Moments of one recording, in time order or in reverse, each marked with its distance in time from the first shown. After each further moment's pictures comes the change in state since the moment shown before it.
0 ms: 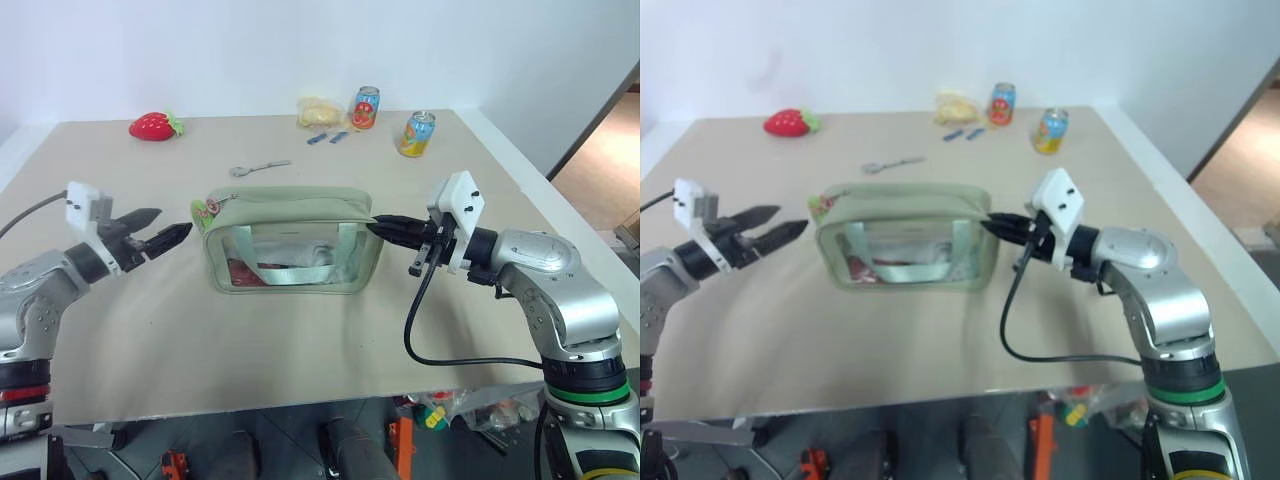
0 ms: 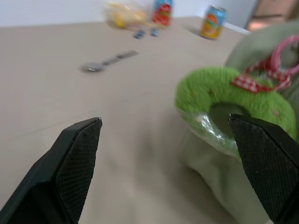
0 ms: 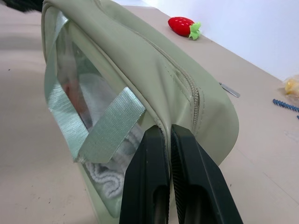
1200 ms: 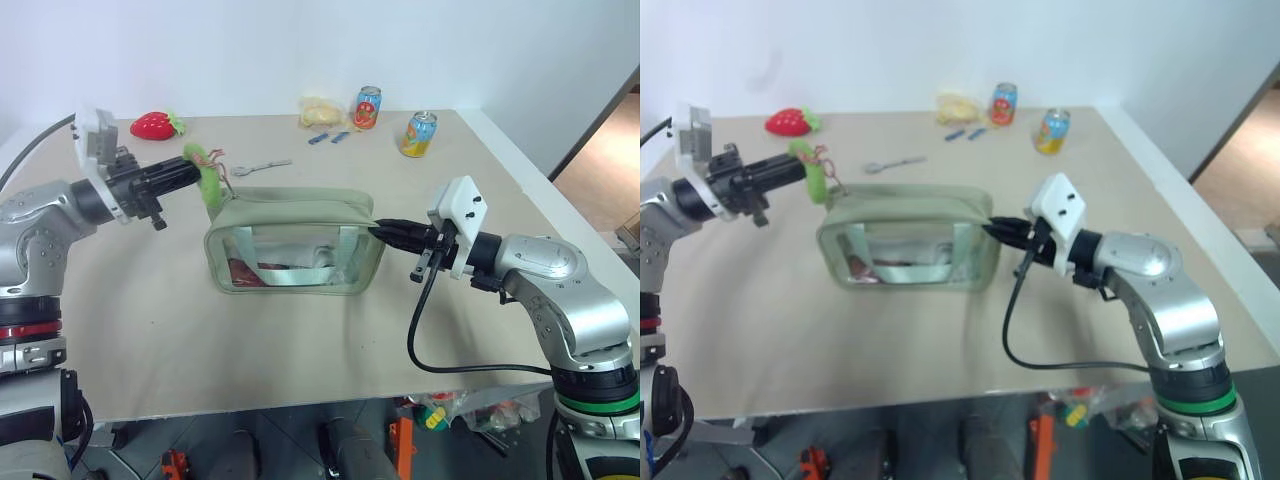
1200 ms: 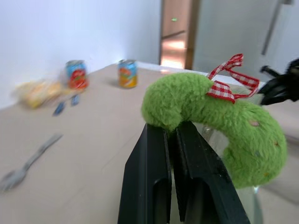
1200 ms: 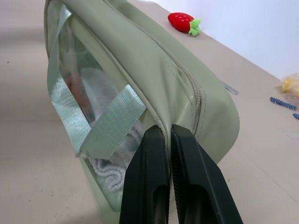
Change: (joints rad) left arm -0.329 -0.038 -0.087 -0.035 -0.004 0.033 -0.241; right arm 0.032 -0.041 0.007 -0.056 0.019 0.009 -0.030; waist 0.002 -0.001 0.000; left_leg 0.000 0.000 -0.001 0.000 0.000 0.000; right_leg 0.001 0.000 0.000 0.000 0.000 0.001
